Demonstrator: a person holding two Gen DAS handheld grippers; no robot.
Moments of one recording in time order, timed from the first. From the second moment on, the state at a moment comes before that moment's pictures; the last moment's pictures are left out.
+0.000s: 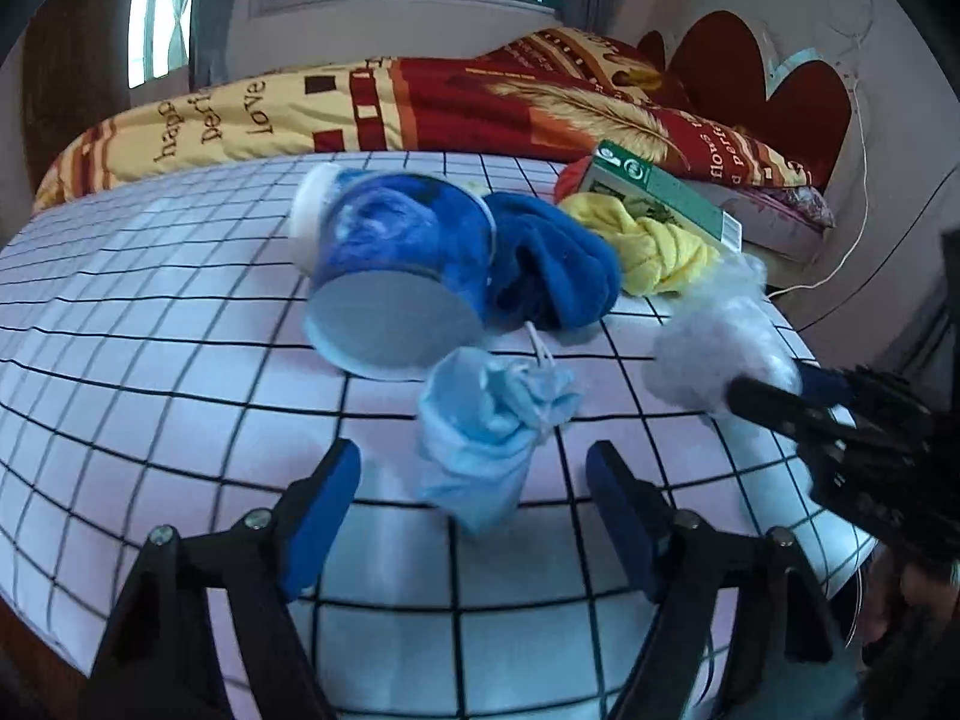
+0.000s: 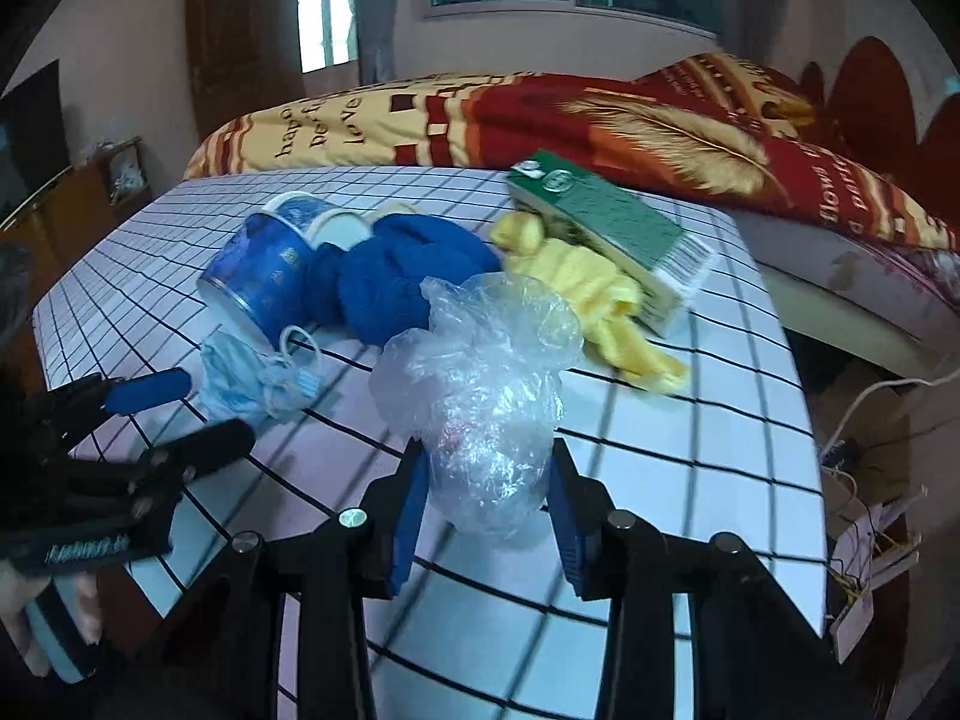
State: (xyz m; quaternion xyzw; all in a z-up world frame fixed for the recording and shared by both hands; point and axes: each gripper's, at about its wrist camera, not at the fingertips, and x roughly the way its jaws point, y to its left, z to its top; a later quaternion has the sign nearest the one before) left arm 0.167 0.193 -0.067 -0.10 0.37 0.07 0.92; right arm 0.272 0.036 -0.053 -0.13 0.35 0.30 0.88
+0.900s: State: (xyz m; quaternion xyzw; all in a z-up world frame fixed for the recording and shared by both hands) left arm 0.127 0.142 -0.043 -0.09 0.35 0.05 0.93; right arm 0.224 -0.052 -0.035 -0.07 0.33 0.25 0.91
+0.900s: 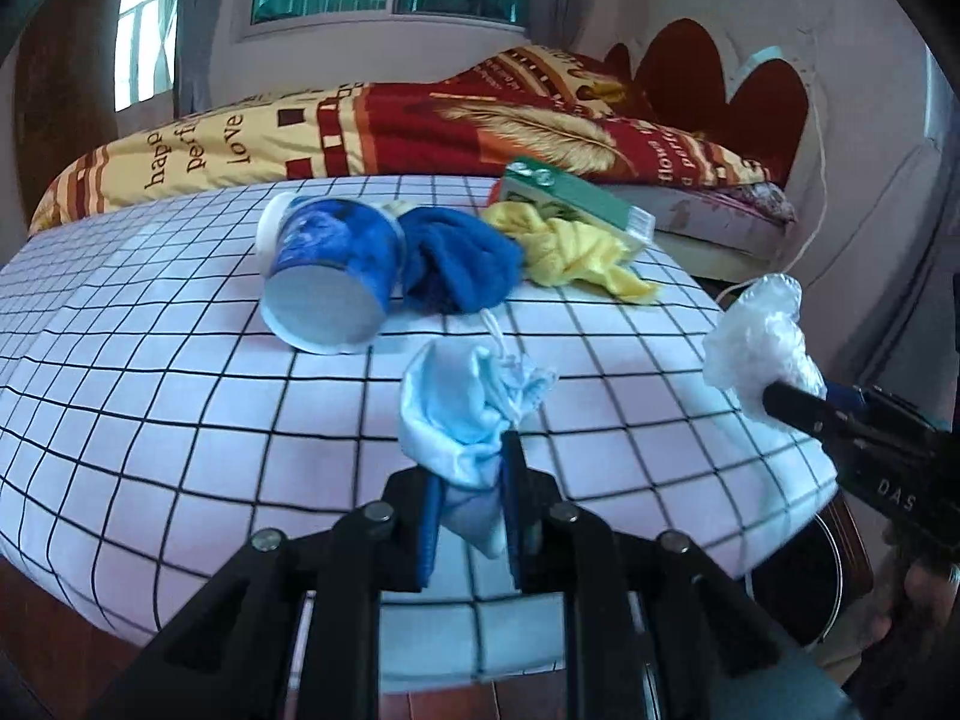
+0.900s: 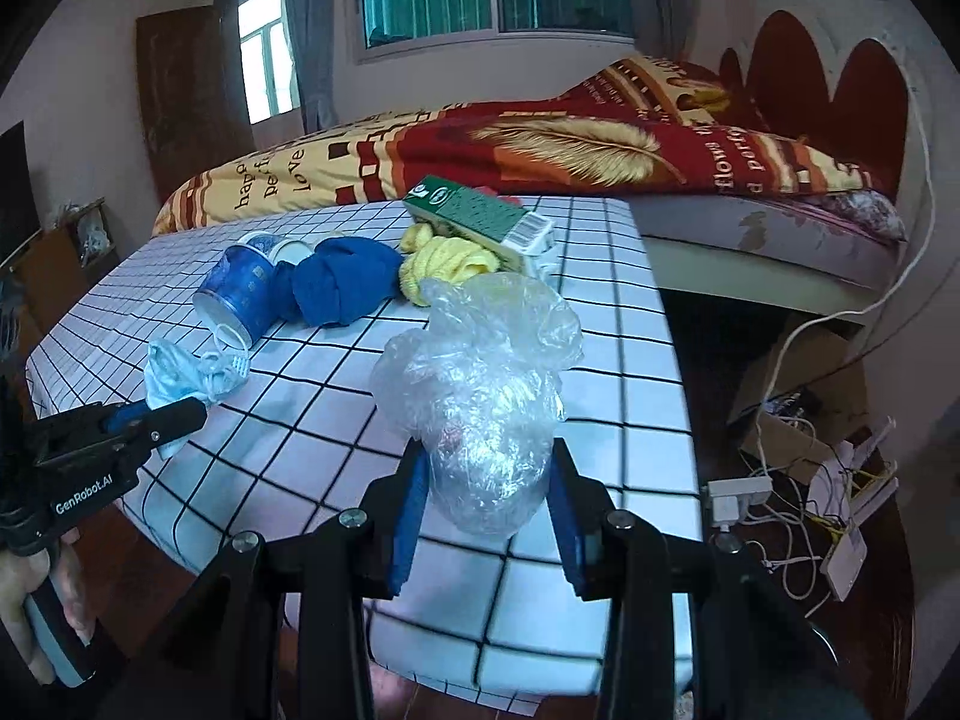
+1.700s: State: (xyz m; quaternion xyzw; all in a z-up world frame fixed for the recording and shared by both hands) left arm 0.106 0.055 -0.025 -0.04 0.33 -0.01 0.94; right arm 0.165 -0.156 -0.013 -0.04 0.30 0.17 0.94
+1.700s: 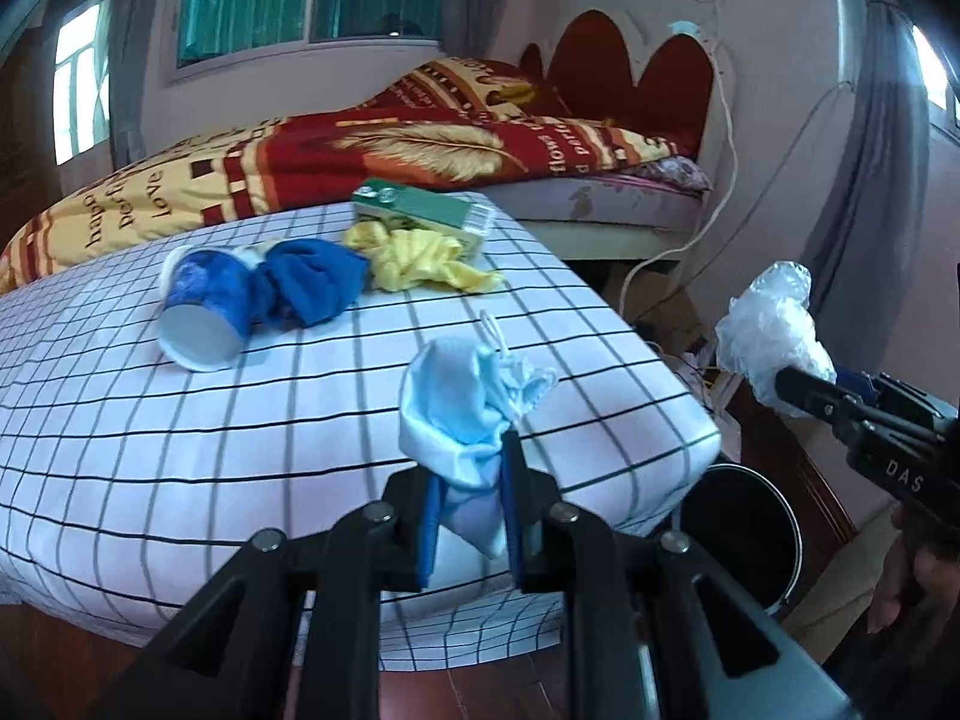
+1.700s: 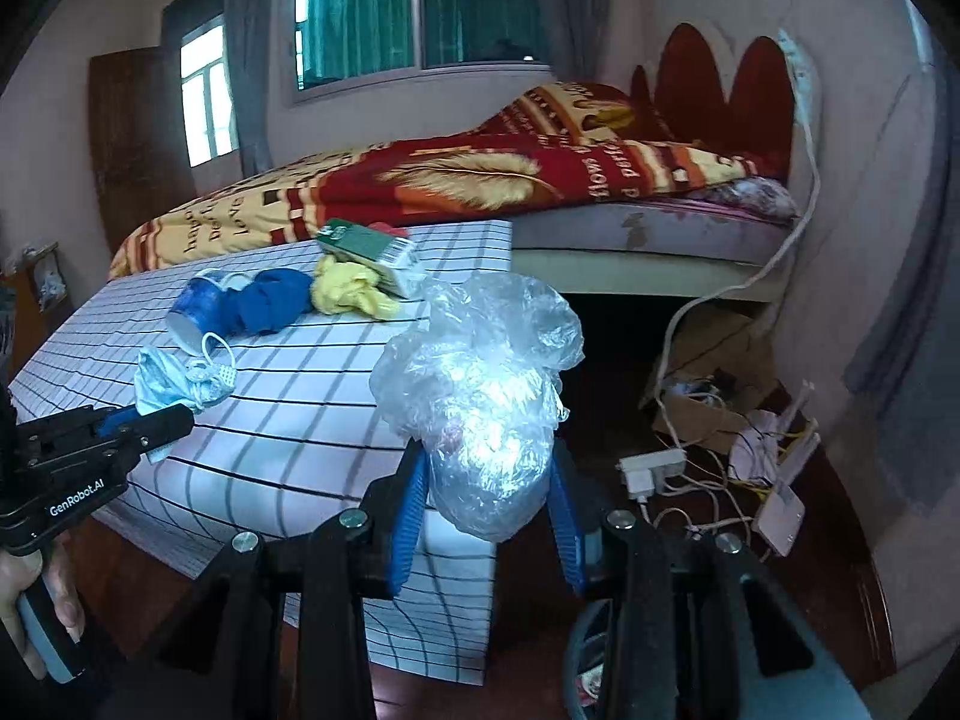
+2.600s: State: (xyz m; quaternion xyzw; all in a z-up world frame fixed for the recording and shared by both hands) left arm 0.123 -0.102 -0.051 0.02 0.37 -0.17 0.92; right arm 0.135 -0.304 -0.057 0.00 0.35 0.03 0.94
